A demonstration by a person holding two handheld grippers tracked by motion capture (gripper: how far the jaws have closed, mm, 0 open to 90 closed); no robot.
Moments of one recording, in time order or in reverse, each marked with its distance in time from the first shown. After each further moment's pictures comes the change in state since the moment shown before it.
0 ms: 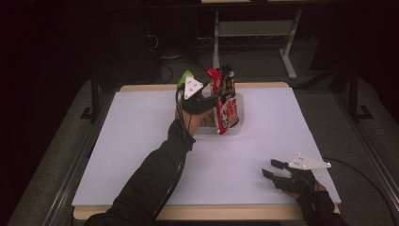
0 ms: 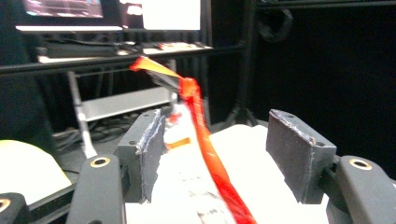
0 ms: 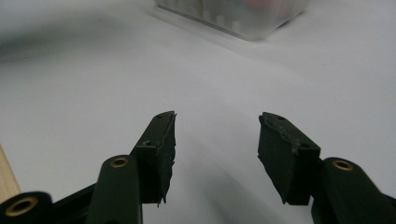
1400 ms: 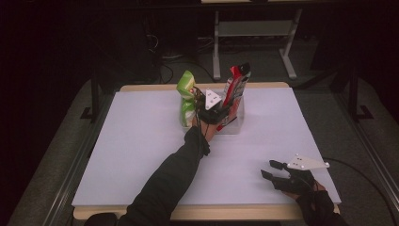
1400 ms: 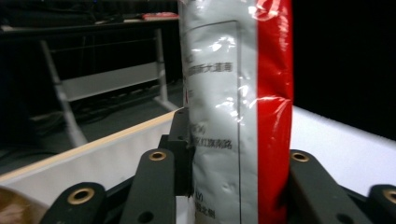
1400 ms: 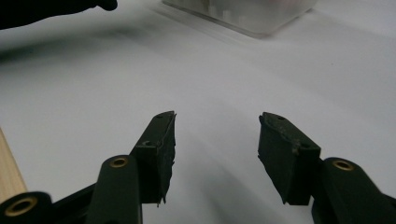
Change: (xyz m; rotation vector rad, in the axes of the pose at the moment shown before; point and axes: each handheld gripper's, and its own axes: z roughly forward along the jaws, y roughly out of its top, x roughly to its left) left arm -0.026 -0.052 0.043 0.084 -0.019 0.030; right arm 0.002 0.000 0.001 0.013 0.011 -0.011
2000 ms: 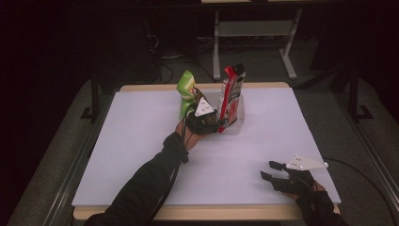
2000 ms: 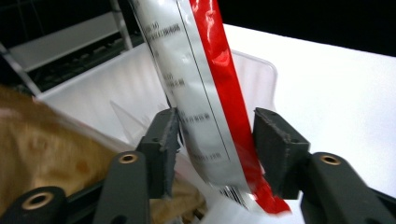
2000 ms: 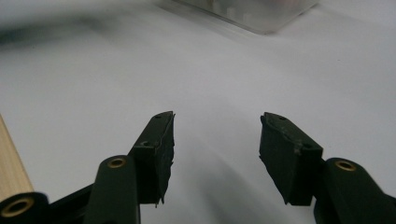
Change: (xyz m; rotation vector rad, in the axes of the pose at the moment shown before) left arm 0.012 -0.007 -0.048 0.234 -0.174 0.102; right arm 0.002 0.000 0.001 0.017 0.009 -0.004
